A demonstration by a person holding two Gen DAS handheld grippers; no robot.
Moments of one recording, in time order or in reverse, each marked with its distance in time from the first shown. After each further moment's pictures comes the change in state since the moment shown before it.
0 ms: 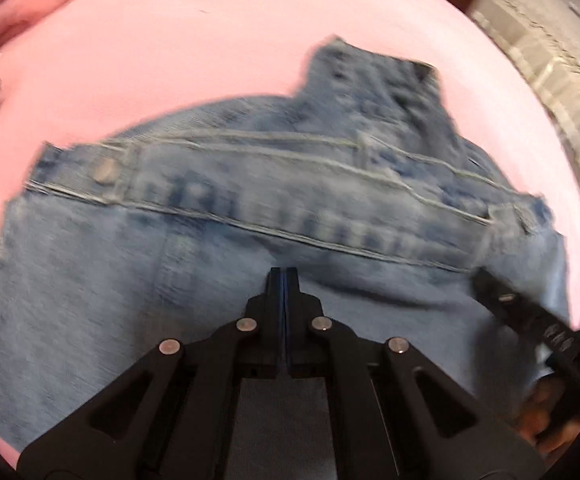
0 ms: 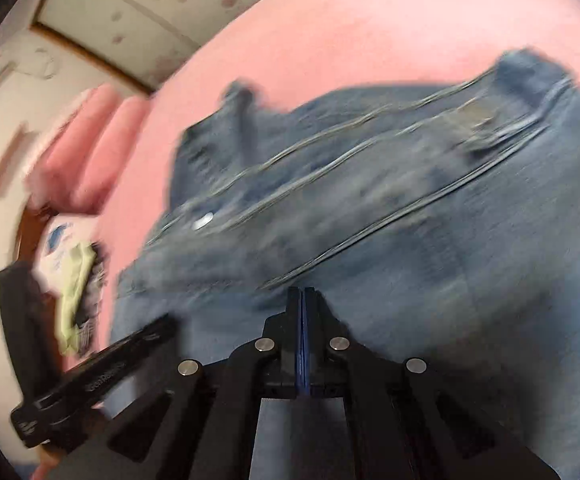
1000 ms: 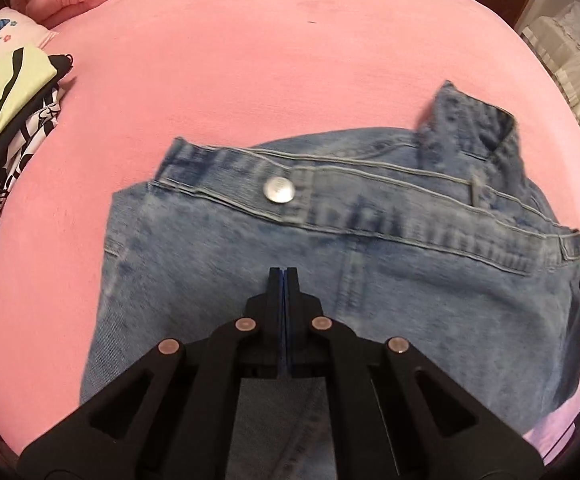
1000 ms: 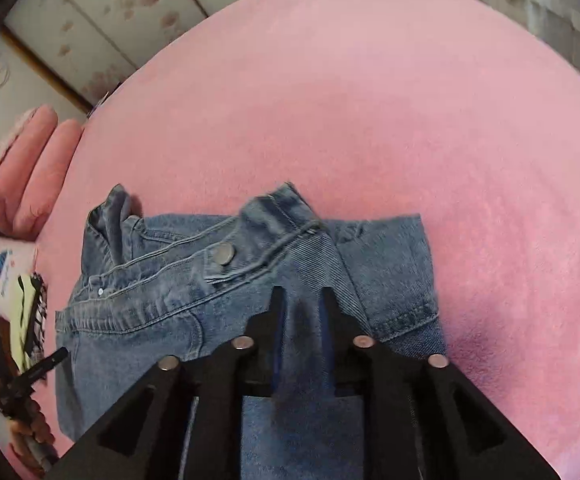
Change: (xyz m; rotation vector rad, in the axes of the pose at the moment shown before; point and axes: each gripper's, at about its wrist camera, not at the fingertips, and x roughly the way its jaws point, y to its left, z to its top) left arm -0.043 0.070 0.002 -0.086 0.028 0.124; right arm -0.072 -0.070 0.056 -0.058 -0.043 -0.234
